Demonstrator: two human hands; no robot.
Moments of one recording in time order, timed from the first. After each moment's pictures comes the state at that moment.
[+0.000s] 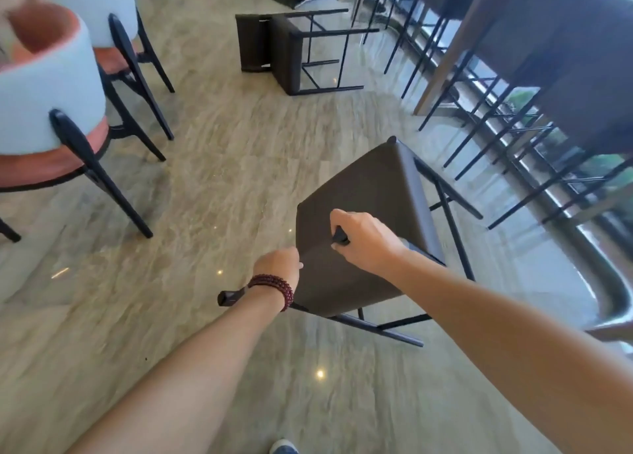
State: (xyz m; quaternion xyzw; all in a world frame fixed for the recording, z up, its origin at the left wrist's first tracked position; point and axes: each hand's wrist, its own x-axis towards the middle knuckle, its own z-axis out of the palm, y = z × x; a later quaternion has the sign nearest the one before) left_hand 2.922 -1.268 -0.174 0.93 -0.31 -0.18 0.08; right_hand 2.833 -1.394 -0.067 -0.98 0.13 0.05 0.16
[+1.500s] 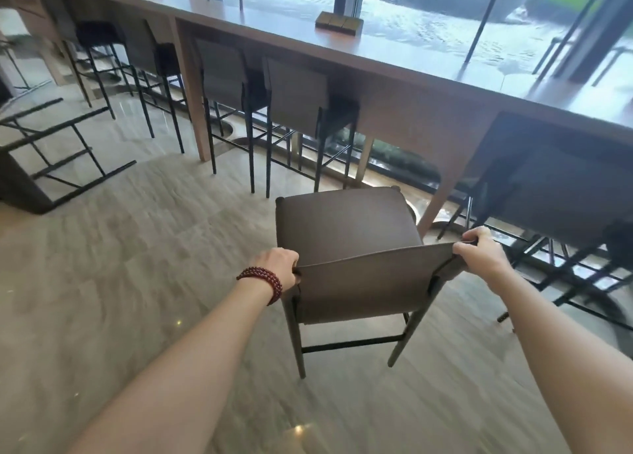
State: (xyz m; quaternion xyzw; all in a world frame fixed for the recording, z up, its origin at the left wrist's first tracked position) left_hand 2.685 -1.610 -0.024 0.69 -0.71 -0.15 0.01; right_hand 2.329 -1.671 0.008 -0.50 0.78 -0.27 0.27
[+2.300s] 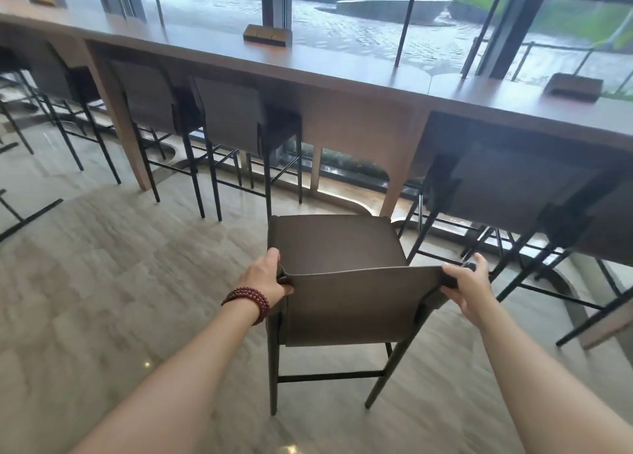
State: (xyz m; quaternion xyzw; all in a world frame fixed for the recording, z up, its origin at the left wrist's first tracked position) left_hand 2.595 -1.692 -0.028 0.67 -0.68 -0.24 0.16; right_hand 2.235 -1.687 -0.032 -0.23 0.71 -0.52 0.42
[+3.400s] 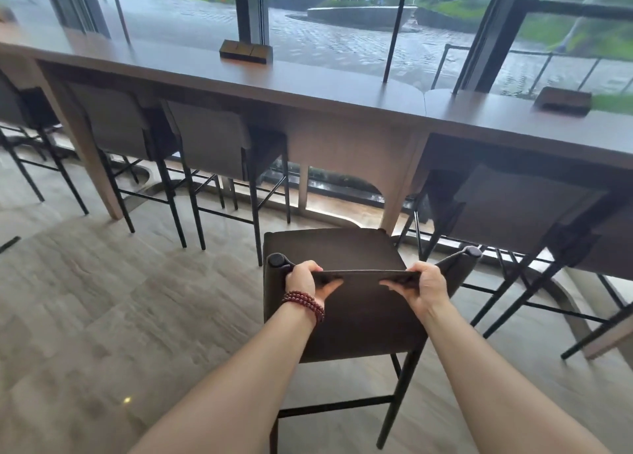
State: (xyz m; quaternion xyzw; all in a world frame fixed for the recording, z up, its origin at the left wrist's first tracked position) left_hand 2.539 -1.840 0.007 0.44 -0.05 -0.71 0.54; right_hand 2.342 -1.833 -0.014 -0.08 0.53 -0.66 0.53
